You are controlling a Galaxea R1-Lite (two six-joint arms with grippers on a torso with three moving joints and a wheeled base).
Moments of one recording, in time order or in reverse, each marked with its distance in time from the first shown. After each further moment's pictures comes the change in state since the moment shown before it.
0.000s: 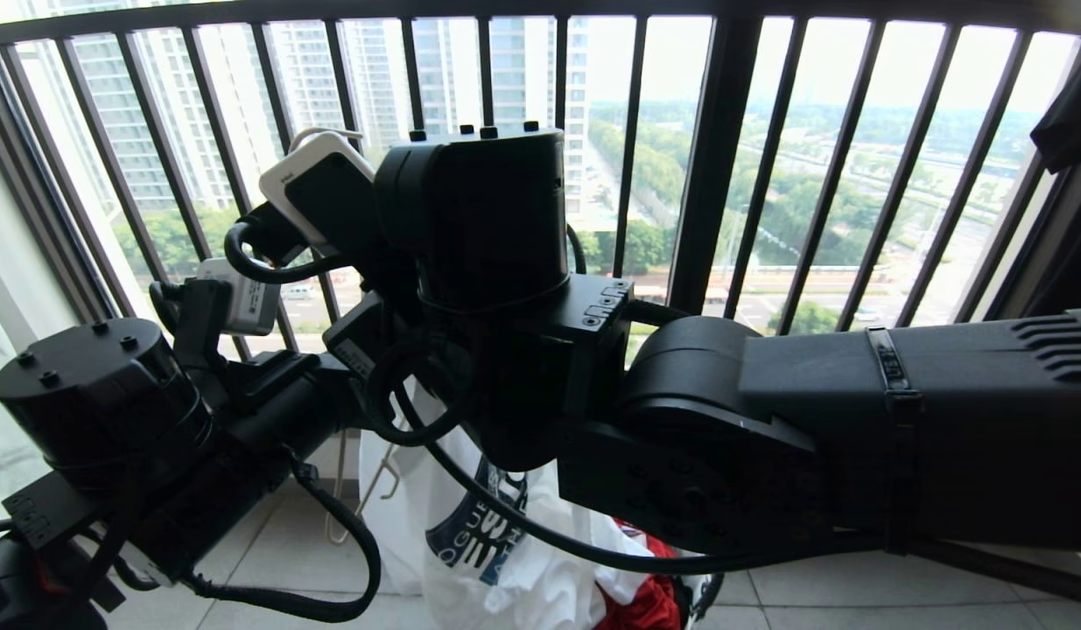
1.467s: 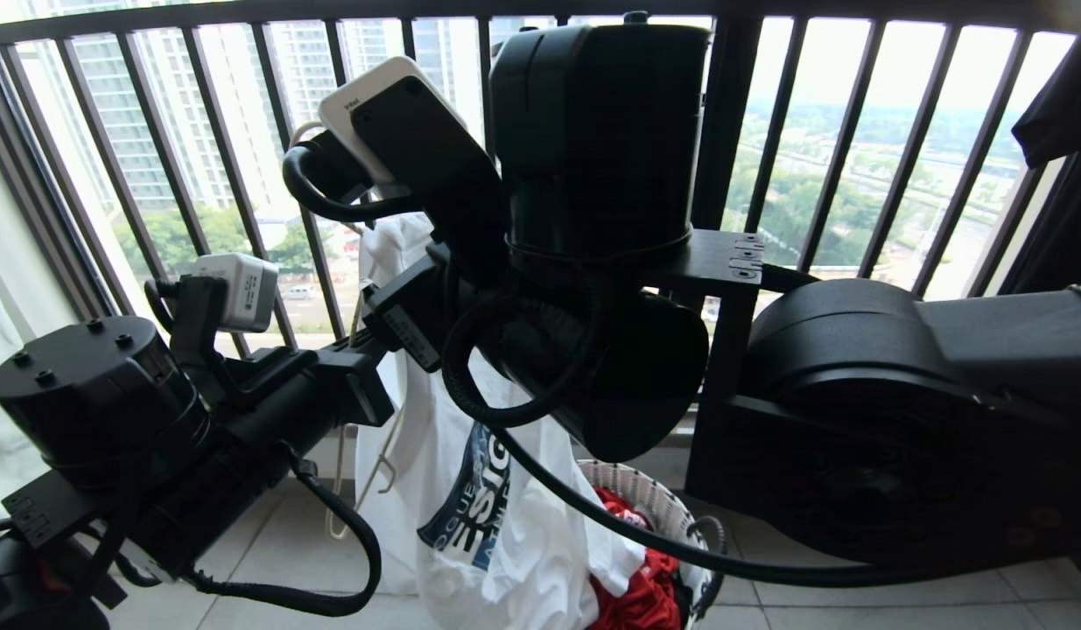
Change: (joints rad) left arm 0.005 0.003 0.000 -0.021 0.000 0.000; right arm -0.011 -0.150 0.139 -0.005 -0.031 0.026
